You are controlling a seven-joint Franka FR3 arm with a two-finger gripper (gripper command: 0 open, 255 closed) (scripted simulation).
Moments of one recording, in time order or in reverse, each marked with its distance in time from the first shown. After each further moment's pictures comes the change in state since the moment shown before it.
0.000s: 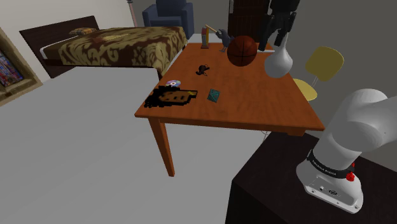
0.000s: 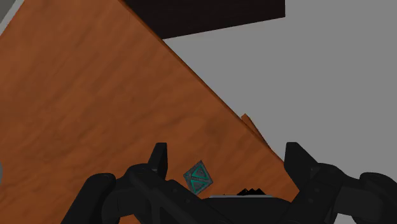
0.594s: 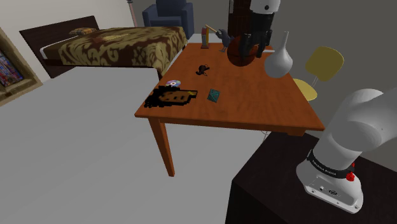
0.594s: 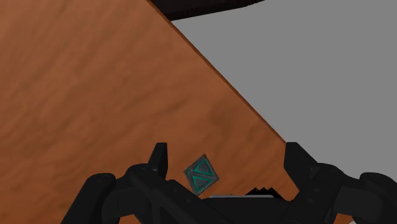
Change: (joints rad) arm -0.010 0.185 -0.009 -0.039 -0.014 0.202 -0.017
